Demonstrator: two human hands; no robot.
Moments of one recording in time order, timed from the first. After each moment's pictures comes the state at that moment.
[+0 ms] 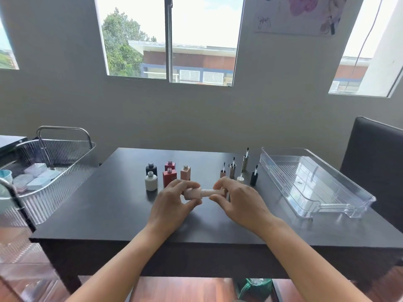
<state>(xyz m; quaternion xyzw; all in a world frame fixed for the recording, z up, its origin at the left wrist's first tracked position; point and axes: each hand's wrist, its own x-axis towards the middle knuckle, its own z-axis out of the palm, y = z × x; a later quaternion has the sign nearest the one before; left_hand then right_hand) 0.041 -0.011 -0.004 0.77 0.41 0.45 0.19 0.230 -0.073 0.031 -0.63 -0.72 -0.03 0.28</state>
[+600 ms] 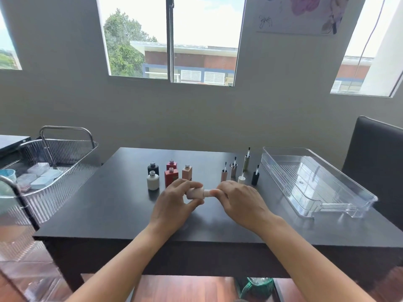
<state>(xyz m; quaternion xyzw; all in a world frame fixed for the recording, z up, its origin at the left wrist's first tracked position) 0.041 -0.011 -0.007 0.78 0.40 0.44 0.16 0.228 -0.068 0.030 -0.63 -0.74 -0.07 0.22</state>
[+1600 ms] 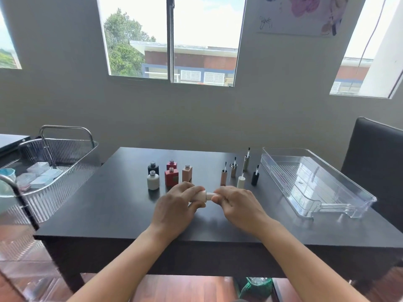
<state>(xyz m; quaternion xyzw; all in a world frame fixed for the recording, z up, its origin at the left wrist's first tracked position) 0.043 -0.020 -0.005 0.82 0.37 0.43 0.02 0.230 -0.068 0.017 -0.62 -0.73 0.00 0.27</state>
